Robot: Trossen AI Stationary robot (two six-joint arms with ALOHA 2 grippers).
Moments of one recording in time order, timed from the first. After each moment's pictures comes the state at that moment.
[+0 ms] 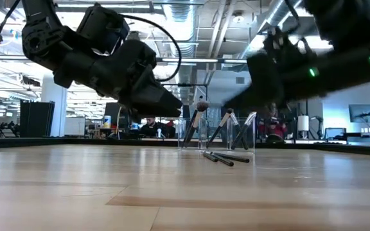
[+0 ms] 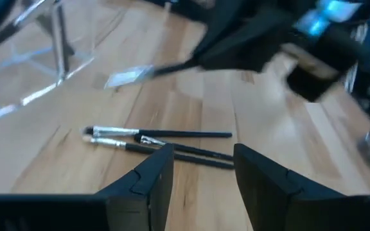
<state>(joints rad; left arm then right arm) -0.07 1.73 0.52 0.86 -0.02 -0.28 0.41 1.86 0.54 0.95 0.92 0.27</state>
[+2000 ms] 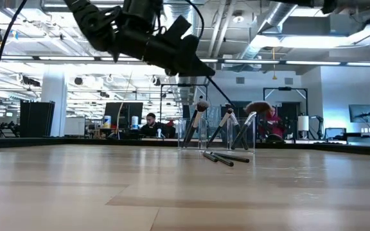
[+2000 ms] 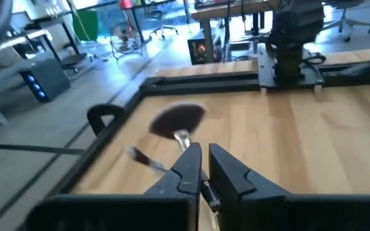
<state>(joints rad) 0.09 1.73 0.88 0.66 -0.19 0.21 0.62 1.34 0.54 1.22 1.27 -0.52</state>
